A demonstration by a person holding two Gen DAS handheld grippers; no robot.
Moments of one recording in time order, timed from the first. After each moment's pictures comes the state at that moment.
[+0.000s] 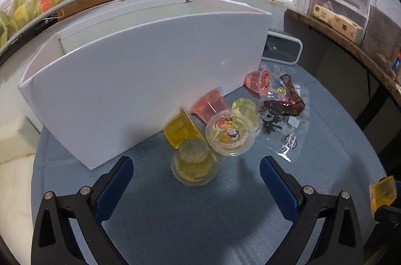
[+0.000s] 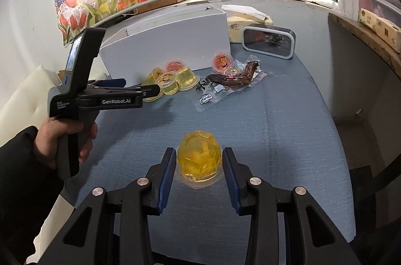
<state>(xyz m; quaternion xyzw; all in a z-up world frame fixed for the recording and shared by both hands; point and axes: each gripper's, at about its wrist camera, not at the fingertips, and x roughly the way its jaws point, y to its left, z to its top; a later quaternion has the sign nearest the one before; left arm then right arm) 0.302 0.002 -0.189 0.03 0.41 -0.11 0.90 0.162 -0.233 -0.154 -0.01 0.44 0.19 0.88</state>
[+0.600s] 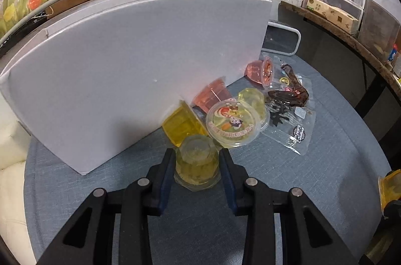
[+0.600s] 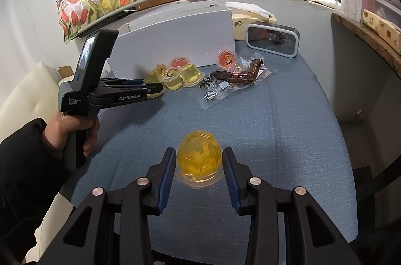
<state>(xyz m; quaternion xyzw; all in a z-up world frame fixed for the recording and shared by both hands) 0.306 0.010 -0.202 0.03 0.42 -0.13 0.90 0.161 -0.226 -0.155 -0.01 0.44 0.19 0.88</state>
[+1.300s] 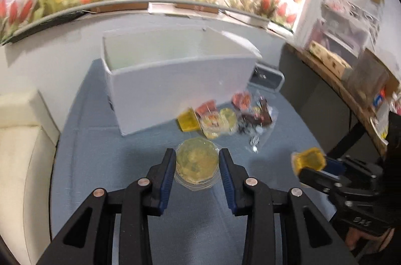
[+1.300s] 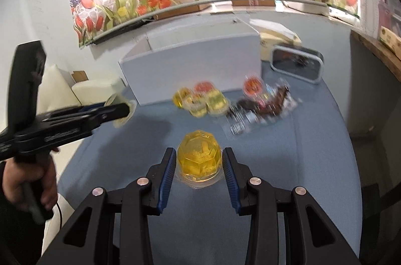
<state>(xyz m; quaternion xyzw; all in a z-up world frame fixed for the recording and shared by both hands) 0.216 0.040 -0.114 -0.07 0.38 -0.09 0.92 0.197 -0.186 -0.129 -0.01 0.42 0.24 0.88</state>
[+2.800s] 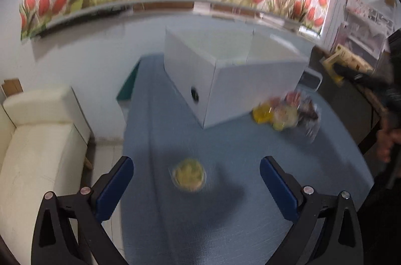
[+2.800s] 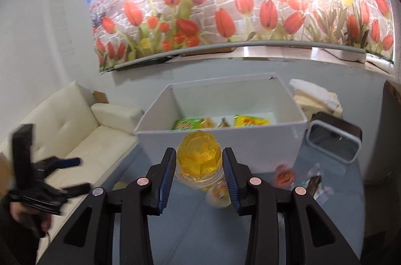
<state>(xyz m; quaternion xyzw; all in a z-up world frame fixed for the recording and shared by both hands) 0.202 0.140 -0.147 -0.05 0.39 -0.03 0.92 0.264 -0.130 -0.076 -0.01 0.35 0.31 0.89</state>
